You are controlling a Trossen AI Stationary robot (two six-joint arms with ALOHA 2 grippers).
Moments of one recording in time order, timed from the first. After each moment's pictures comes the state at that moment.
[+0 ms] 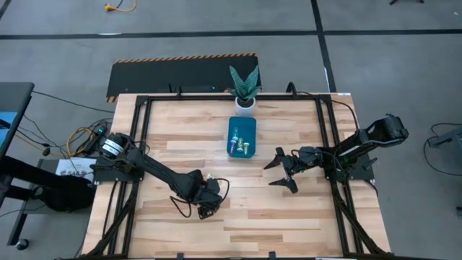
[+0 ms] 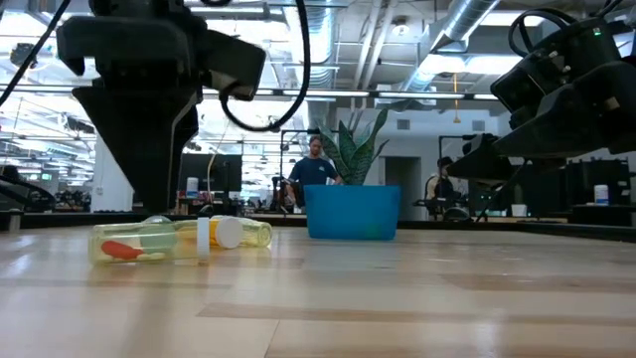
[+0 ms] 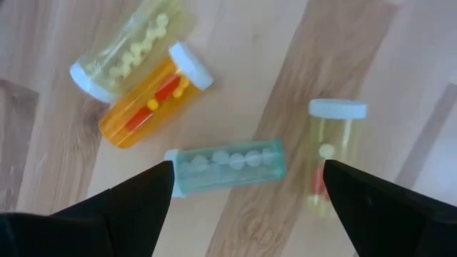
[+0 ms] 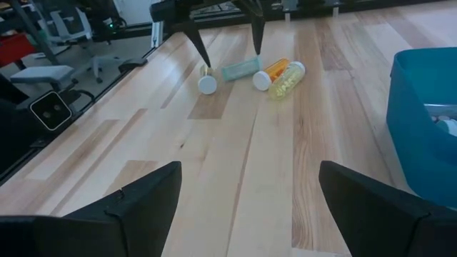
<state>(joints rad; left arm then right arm) -0.43 1.86 1.27 -0.83 -0.14 -0.78 0.12 1.40 0.10 0.98 -0.18 0.08</state>
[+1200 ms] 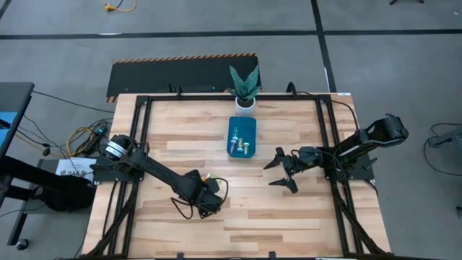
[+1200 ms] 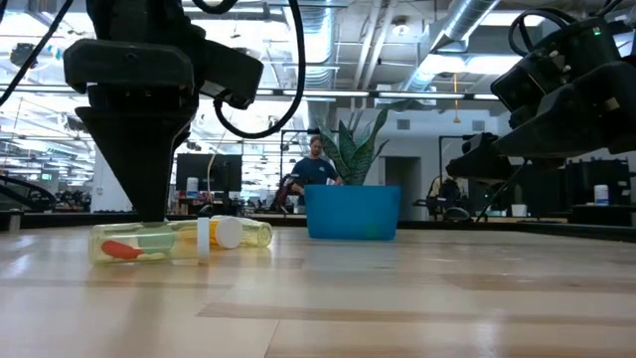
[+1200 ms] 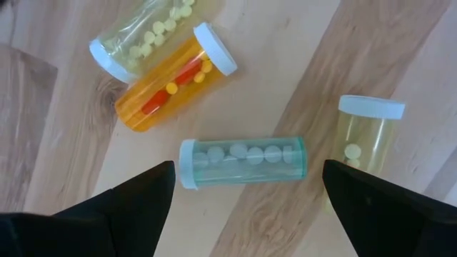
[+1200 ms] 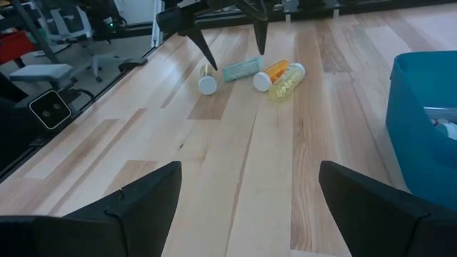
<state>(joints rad) -0.44 1.90 1.29 -0.90 -0.17 -0.86 0.12 1.40 0.10 0.98 -0.18 0.07</state>
